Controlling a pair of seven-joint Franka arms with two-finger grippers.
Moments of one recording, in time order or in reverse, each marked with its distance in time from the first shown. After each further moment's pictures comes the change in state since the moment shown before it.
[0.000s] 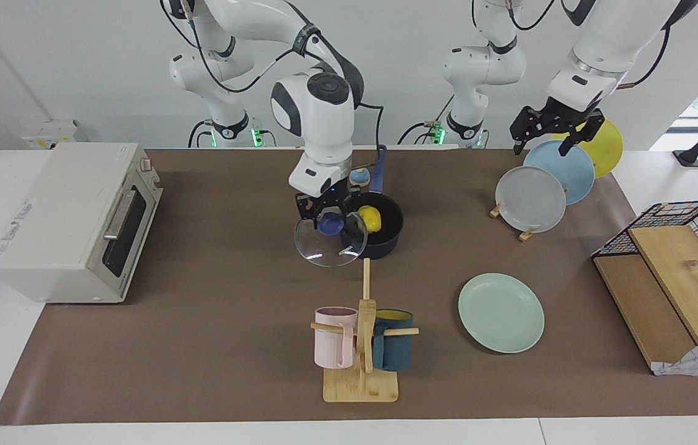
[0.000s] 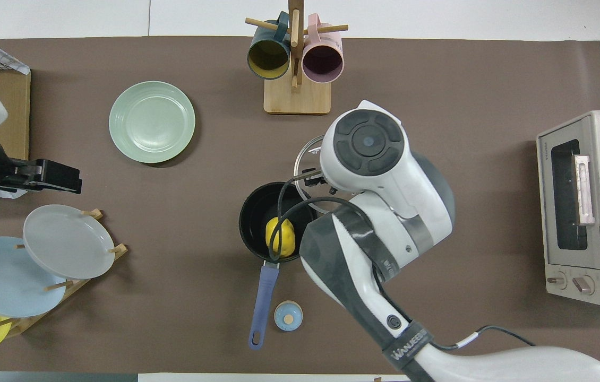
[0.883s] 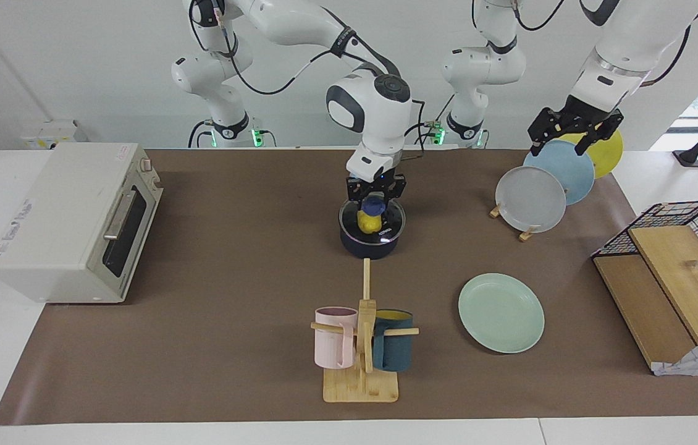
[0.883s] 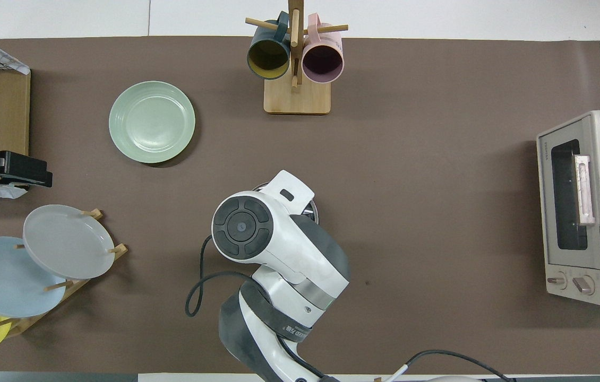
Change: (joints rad) left arm 0.078 0.002 0.009 0.021 0.001 -0.002 0.030; right arm 0.252 0.075 0.010 -0.006 0.000 0.018 0.380
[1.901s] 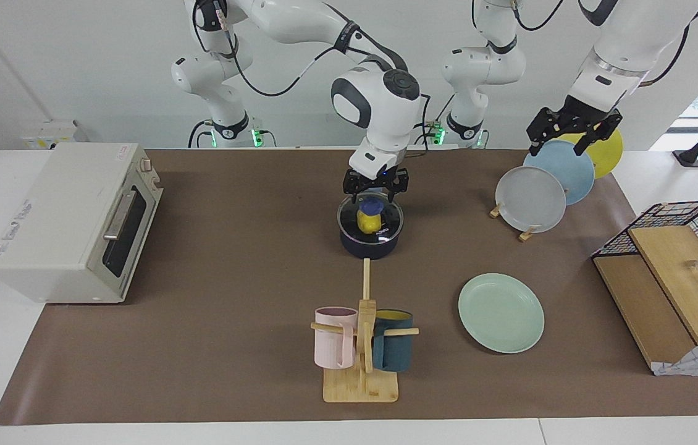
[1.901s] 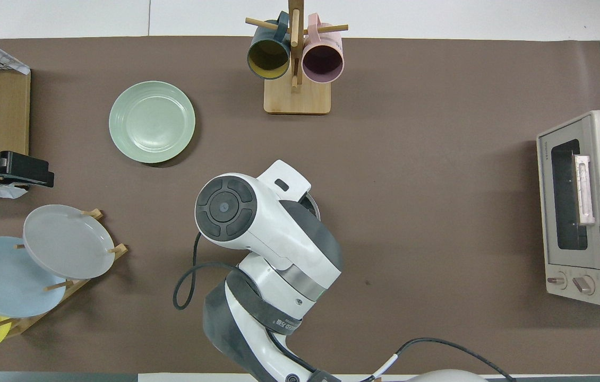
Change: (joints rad) left arm 0.000 0.000 -0.002 0.000 0.000 0.000 0.000; right arm 0.001 0.028 0.003 0.087 0.001 -0.108 0.017
